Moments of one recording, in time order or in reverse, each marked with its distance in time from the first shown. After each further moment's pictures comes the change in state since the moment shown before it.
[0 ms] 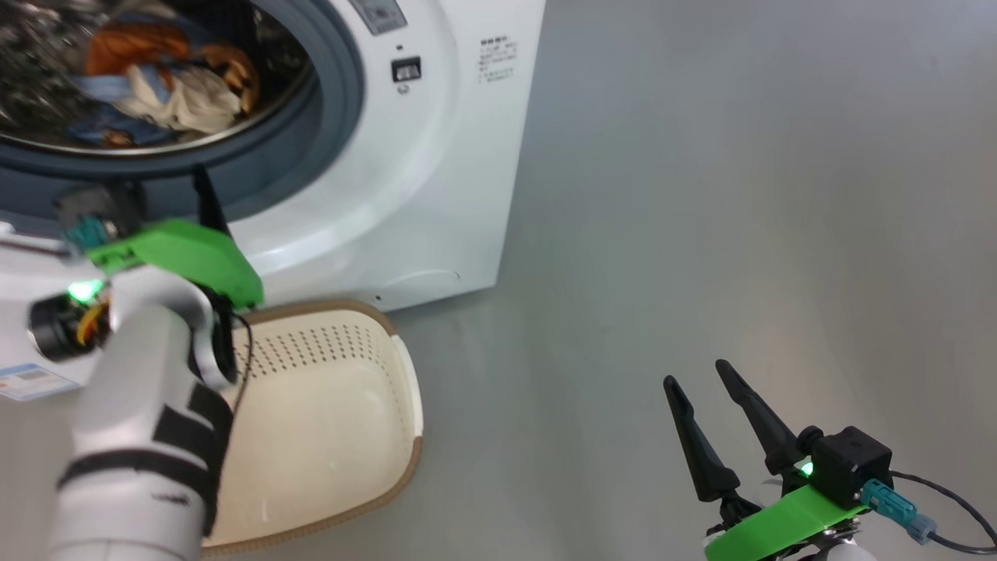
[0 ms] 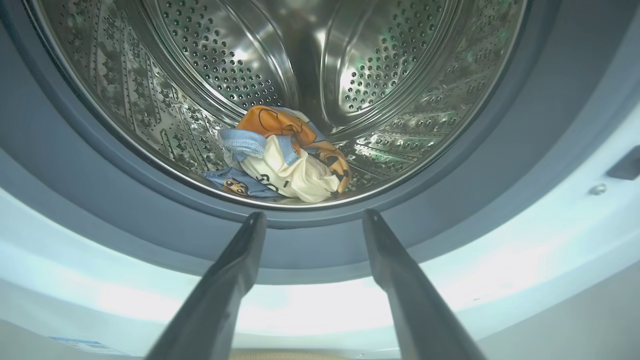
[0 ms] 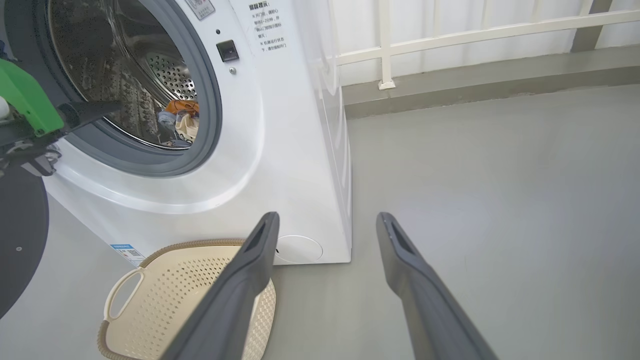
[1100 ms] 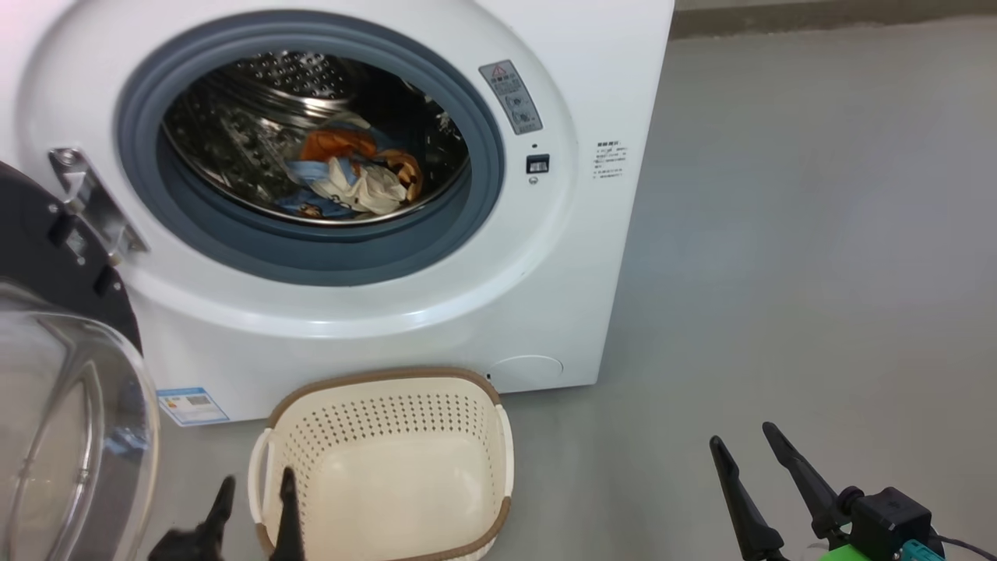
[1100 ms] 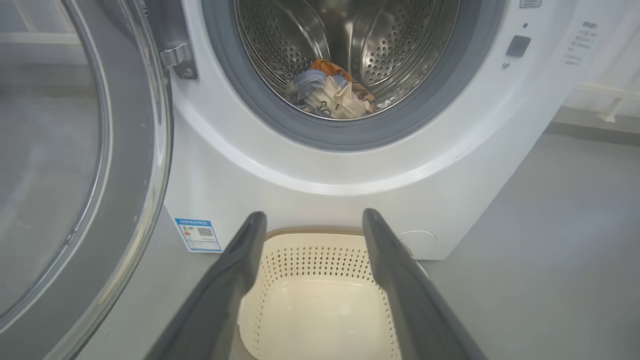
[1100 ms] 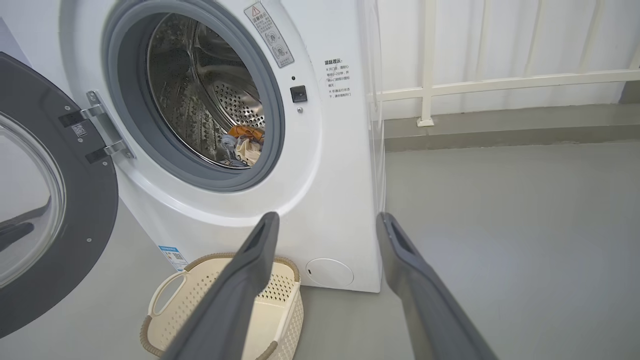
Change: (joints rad) left arm 0.876 -0.021 0.014 -0.703 0.116 -0.036 0.000; right arm 0.144 -0.033 -0.066 -0.030 -0.019 0.000 0.000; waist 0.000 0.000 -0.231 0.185
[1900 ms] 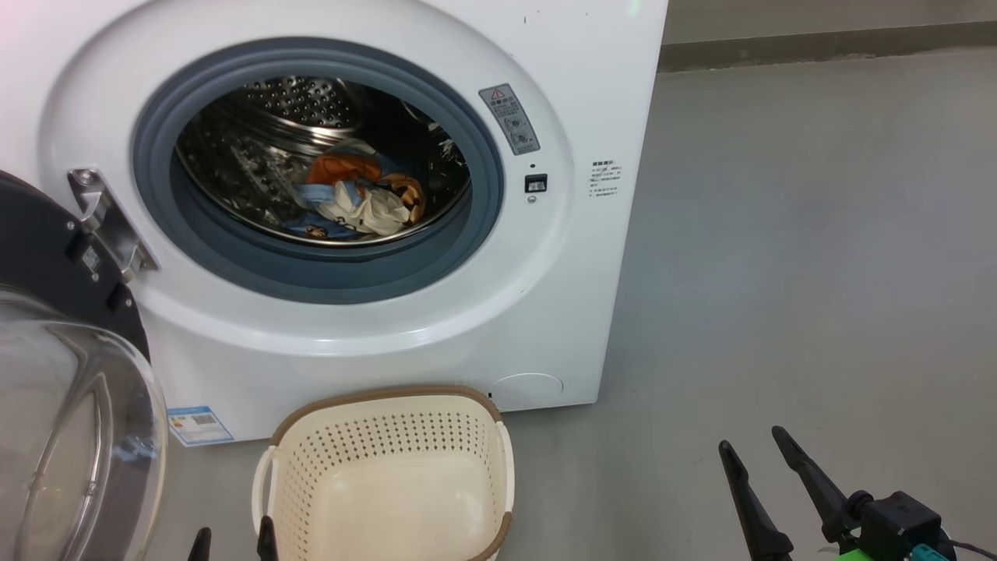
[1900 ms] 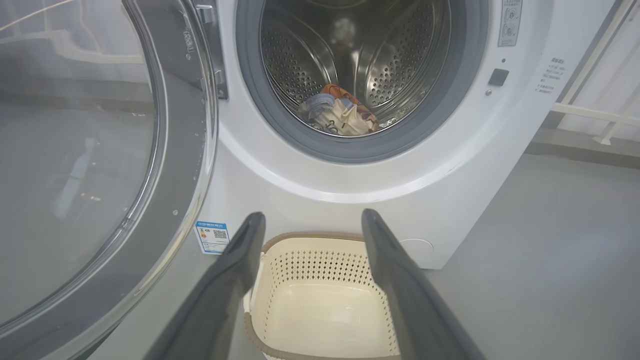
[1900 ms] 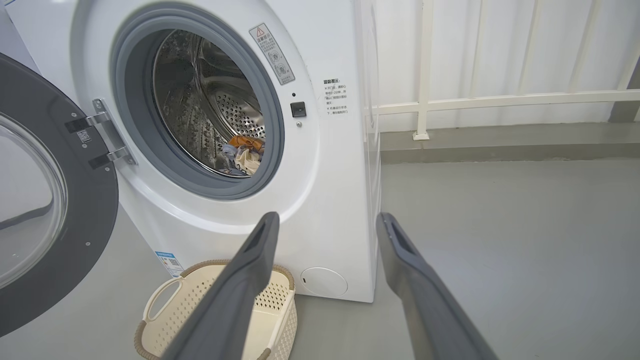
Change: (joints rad) left arm 0.246 -0.006 0.070 -0.249 0.006 0.001 0.000; right arm 0.018 -0.024 -0.003 -0.011 0.000 0.000 0.000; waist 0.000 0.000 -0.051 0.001
